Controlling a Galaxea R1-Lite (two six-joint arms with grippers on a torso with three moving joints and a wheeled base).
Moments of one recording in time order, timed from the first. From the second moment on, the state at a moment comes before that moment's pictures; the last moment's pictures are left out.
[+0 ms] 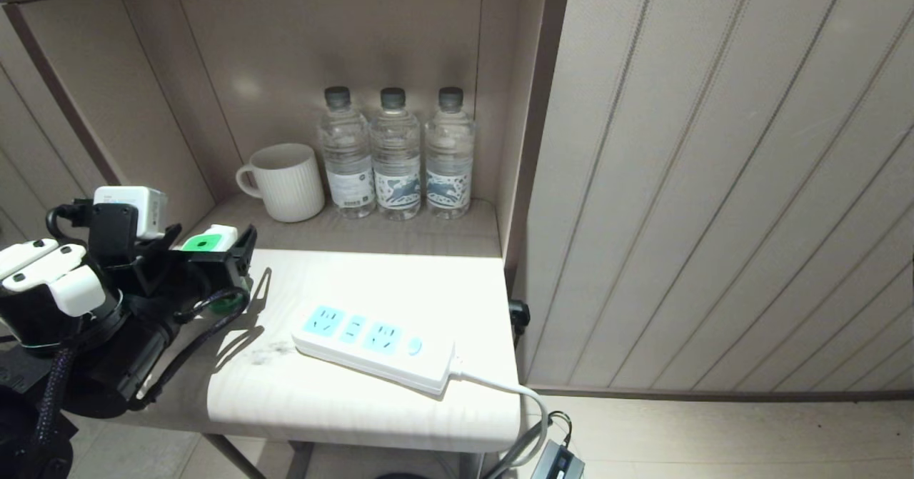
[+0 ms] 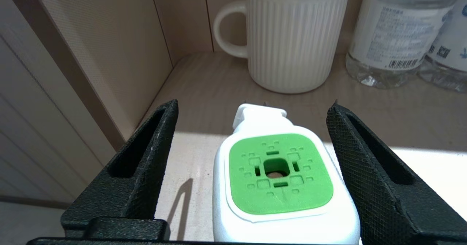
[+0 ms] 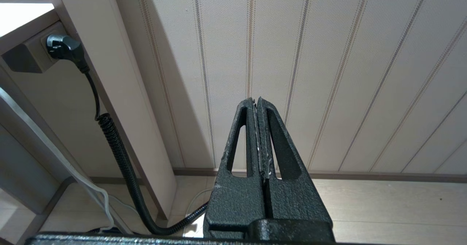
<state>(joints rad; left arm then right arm) -0.29 1.64 -0.34 -1.36 0.36 0.07 0.00 0.00 0.00 -0.14 -0.03 0.05</state>
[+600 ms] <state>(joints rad) -0.31 1.65 -0.28 -1.49 0.43 0.03 0.00 0.00 0.00 -0.14 -0.03 0.05</state>
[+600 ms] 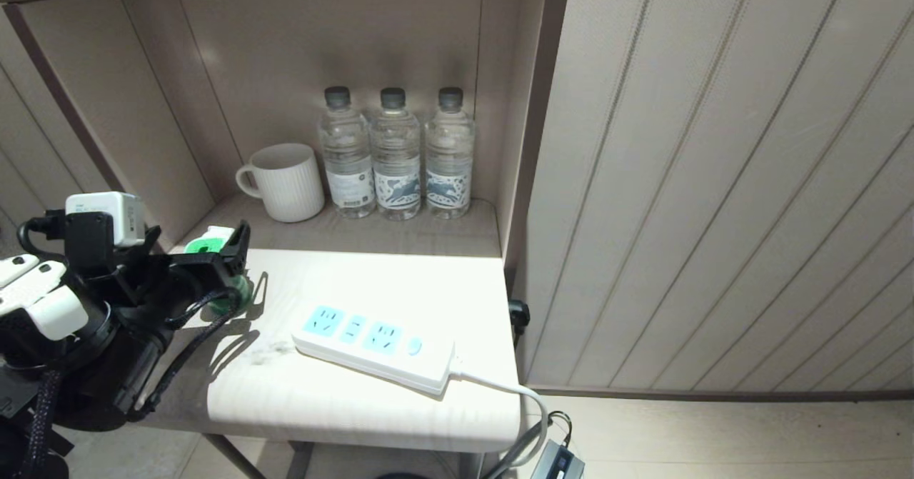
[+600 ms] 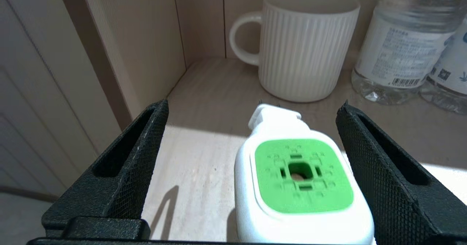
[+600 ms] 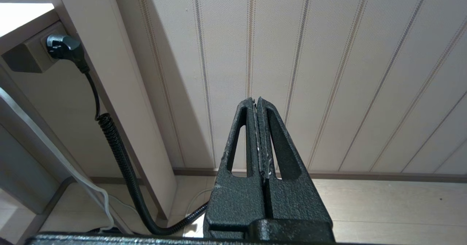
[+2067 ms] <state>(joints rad) -0.41 1.73 -0.34 -1.51 0.66 -0.03 0.00 0.00 0.00 -0.14 -0.03 0.05</state>
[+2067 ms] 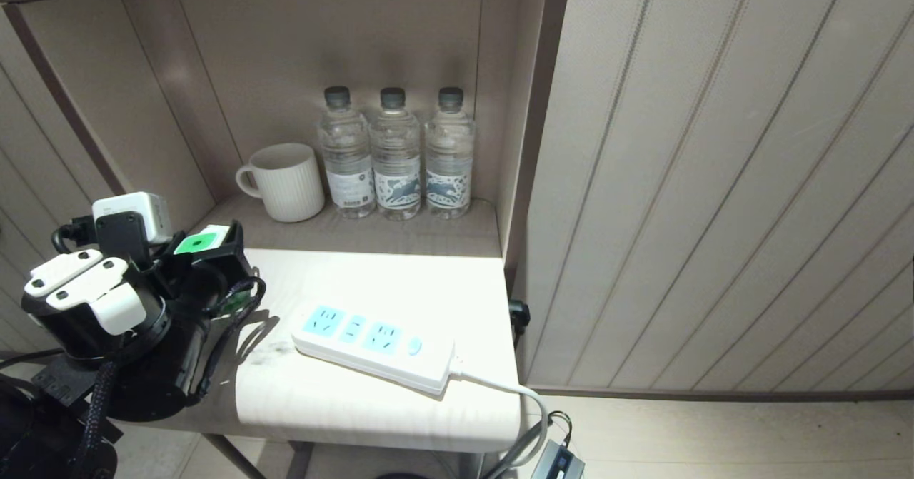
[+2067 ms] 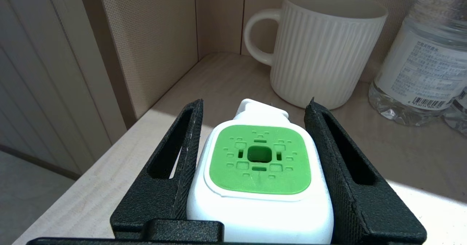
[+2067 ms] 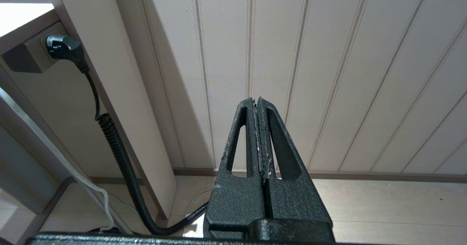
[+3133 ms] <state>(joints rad) -0.41 1.36 -0.60 -0.73 0.65 0.04 0.00 0.00 0.00 -0.14 -0.03 0.05</state>
